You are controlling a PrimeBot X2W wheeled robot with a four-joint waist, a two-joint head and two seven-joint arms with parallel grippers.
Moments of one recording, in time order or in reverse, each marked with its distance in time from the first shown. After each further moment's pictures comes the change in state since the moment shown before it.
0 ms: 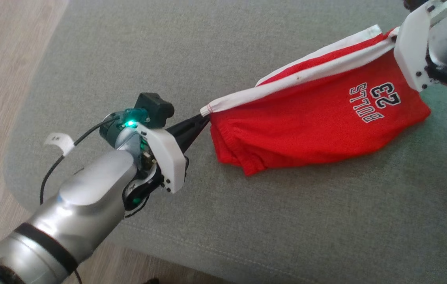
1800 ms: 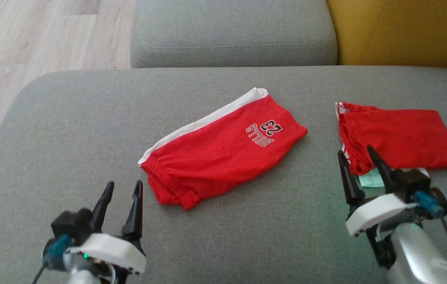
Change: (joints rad) left arm 0.795 -0.163 0.849 -0.309 0.451 0.145 -0.151; right arm 0.995 0.439 -1.040 -0.177 -0.607 0.000 -0.859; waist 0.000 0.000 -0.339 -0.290
